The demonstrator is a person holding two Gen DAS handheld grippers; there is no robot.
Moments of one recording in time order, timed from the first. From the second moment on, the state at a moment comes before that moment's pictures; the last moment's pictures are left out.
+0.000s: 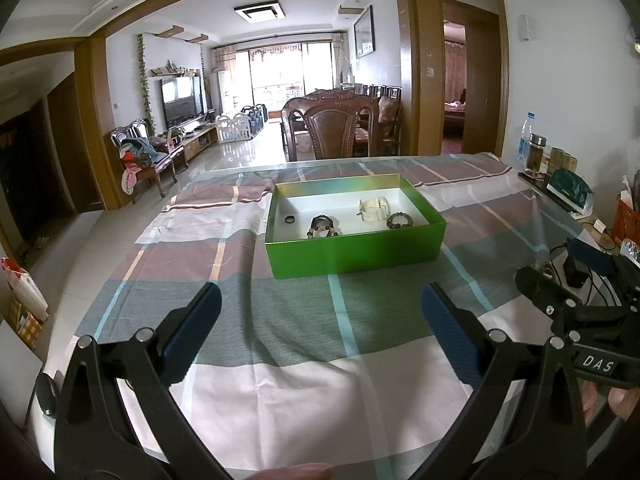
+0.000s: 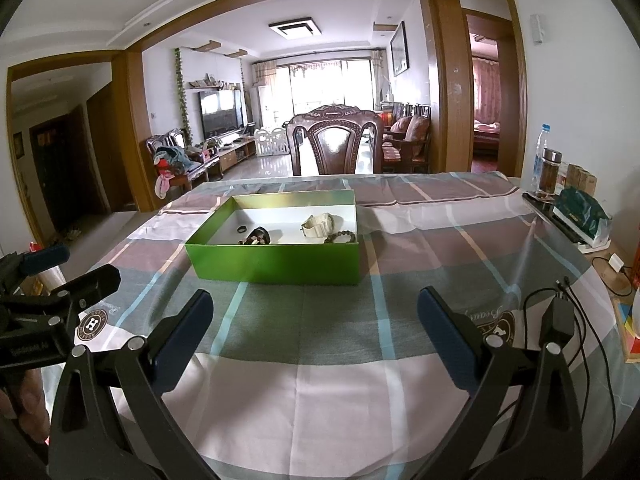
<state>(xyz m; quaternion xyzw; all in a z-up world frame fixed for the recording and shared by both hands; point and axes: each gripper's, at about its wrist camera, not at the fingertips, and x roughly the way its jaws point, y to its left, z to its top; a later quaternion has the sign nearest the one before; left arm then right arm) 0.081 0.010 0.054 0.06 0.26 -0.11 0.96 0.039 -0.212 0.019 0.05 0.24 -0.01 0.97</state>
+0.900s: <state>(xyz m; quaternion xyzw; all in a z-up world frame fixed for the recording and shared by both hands) 0.087 0.009 0.041 0.05 0.28 -0.12 0.95 0.042 -0.209 0.008 0.05 0.25 -0.01 0.97</state>
